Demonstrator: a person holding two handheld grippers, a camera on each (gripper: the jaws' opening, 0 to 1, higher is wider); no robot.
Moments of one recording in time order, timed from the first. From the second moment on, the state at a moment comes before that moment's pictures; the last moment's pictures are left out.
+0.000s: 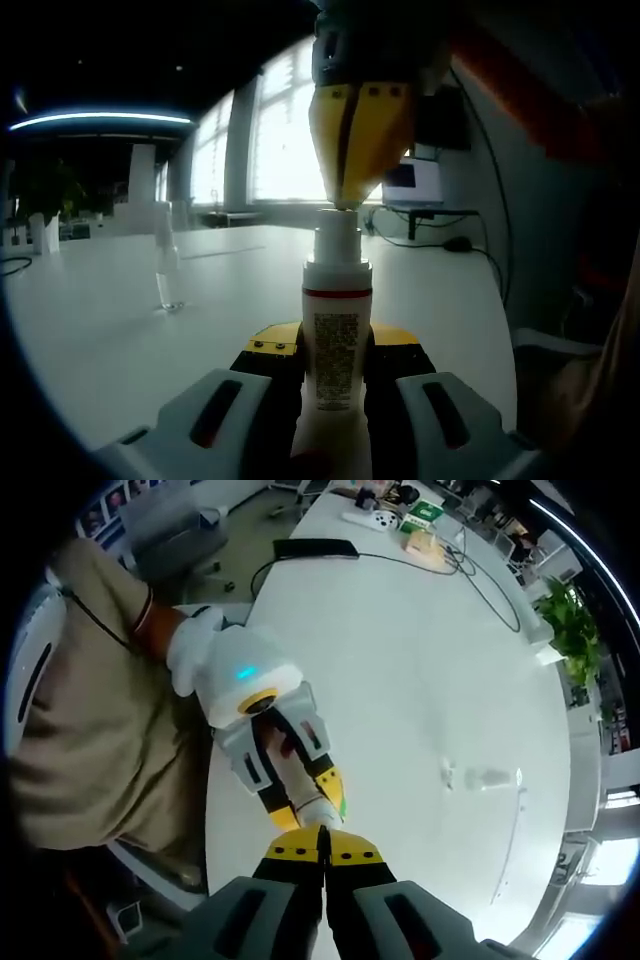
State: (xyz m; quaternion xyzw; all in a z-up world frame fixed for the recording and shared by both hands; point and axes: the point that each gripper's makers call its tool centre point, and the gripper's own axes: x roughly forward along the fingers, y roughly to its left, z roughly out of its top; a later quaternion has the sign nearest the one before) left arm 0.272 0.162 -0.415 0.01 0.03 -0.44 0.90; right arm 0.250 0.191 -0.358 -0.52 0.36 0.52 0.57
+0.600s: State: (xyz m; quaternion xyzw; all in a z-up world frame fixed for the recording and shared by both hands) left arm 0.272 0.163 -0.415 0.01 0.03 -0.44 0.90; right arm 0.250 0.191 -0.360 -0.52 0.37 0.52 0.57
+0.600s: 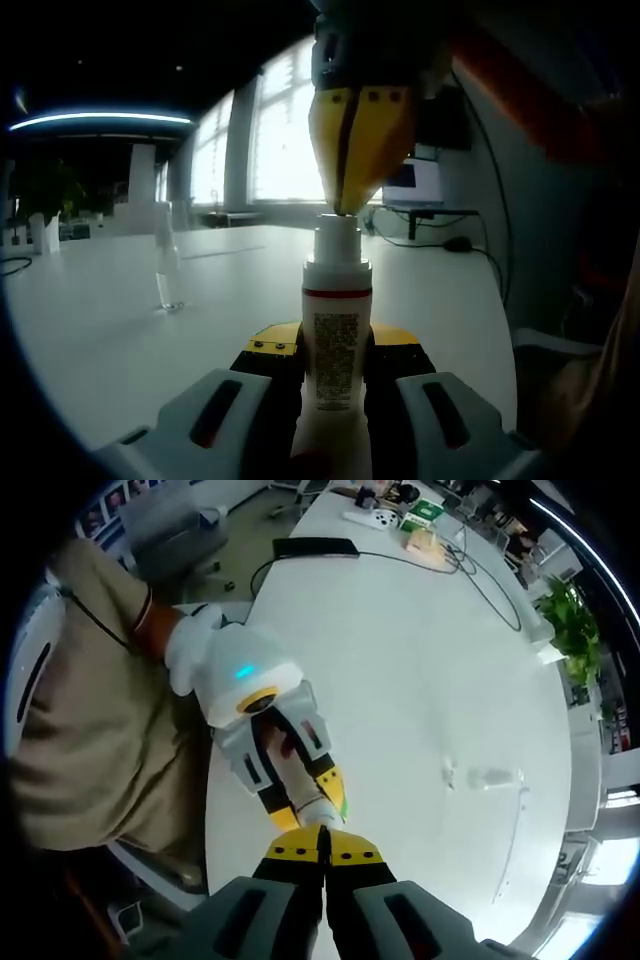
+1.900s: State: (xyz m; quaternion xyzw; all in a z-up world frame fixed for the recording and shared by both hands) left arm 0.273 0.162 -0.415 0.01 0.03 -0.44 0.90; right arm 0.251 0.193 -0.354 -0.55 0.36 0.52 0.55
